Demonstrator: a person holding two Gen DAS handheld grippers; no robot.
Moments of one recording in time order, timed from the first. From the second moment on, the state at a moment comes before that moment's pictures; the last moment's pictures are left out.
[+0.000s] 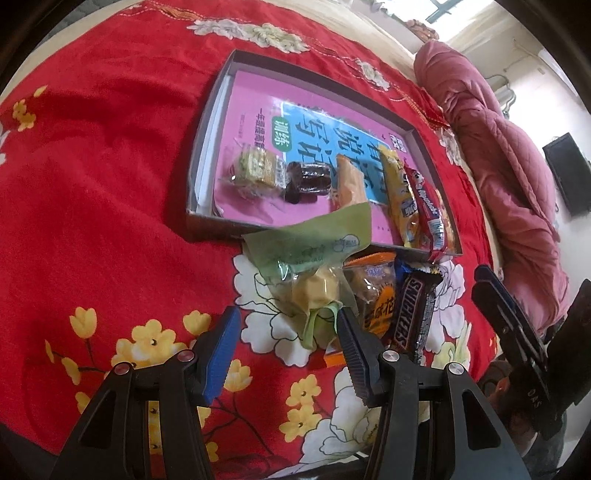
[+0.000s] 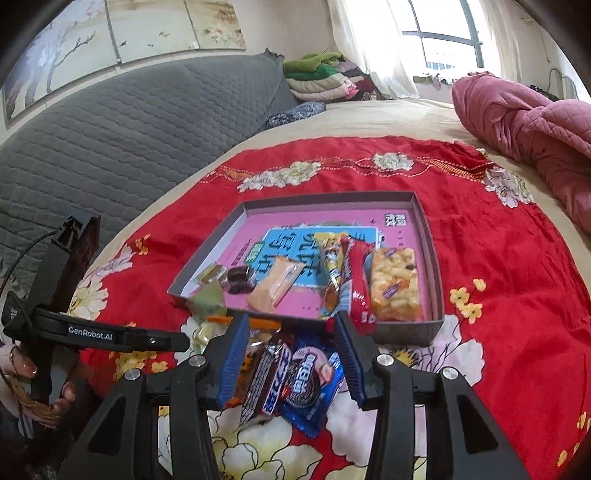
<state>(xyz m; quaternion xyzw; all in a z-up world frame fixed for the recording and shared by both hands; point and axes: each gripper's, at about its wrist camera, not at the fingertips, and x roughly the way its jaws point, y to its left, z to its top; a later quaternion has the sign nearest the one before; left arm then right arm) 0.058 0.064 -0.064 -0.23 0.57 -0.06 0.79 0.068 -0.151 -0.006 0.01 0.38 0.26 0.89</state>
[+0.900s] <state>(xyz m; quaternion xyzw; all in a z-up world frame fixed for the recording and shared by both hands) 0.069 0.064 -0.087 -0.31 0.55 -0.07 0.77 0.057 -0.122 -0.038 -0.05 0.44 0.27 0.86</state>
